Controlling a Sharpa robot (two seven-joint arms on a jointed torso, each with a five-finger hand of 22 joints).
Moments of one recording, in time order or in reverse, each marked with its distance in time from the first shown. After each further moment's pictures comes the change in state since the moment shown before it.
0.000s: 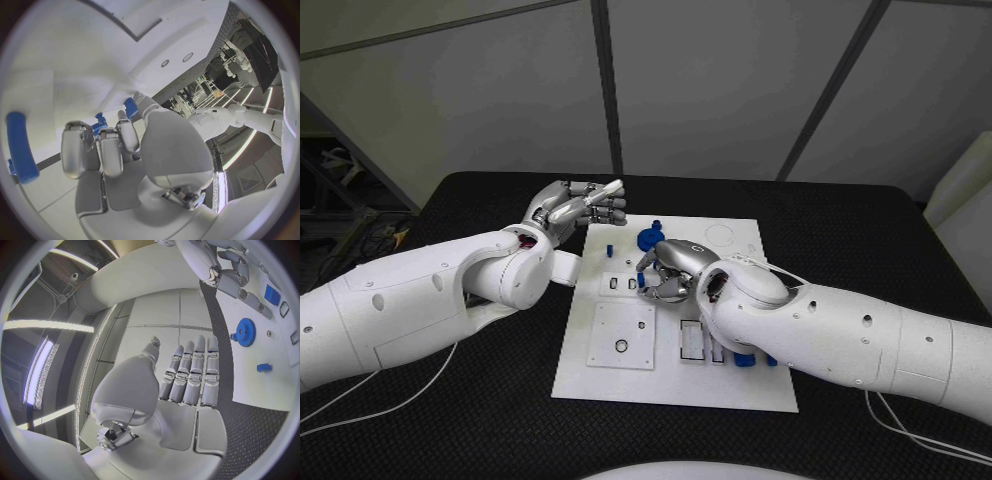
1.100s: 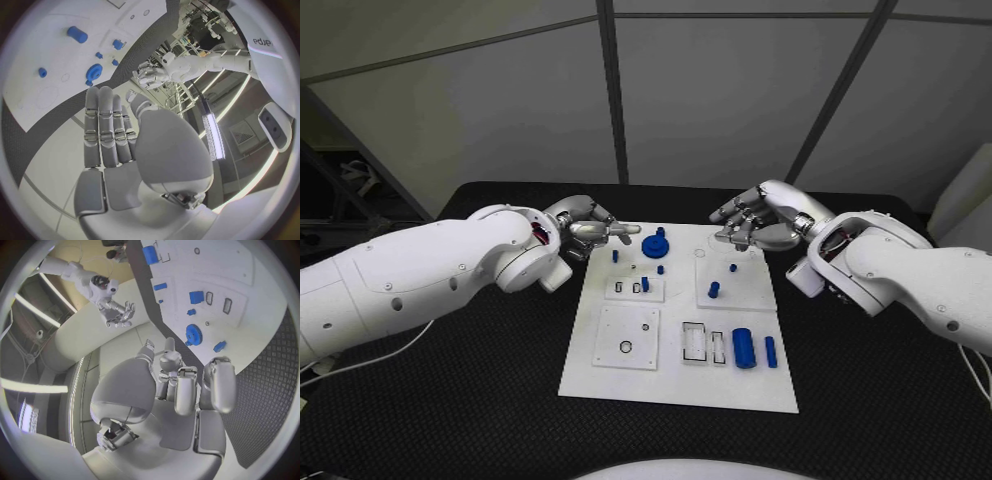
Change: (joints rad) left arm 0.073 0.010 -0.002 -0.032 -0.607 0.197 -0.577; left_hand -0.097 0.023 -0.063 0.064 0.004 0.131 -0.125 0.167 0.235 0.242 -0.141 0.955 0.916 0.450 -0.158 1.204 0.985 -0.117 0.581 -0.168 0.953 1.044; right arm 0.122 -0.364 0.051 0.120 0.547 0.014 0.392; right_hand 0.134 -0.026 0.072 0.058 0.050 0.143 -0.005 0.049 0.004 -0.215 -0.009 -1.059 -0.931 -0.222 0.006 -0.995 -0.695 0.133 -0.426 0.001 -0.787 -0.873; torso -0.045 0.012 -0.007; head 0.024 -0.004
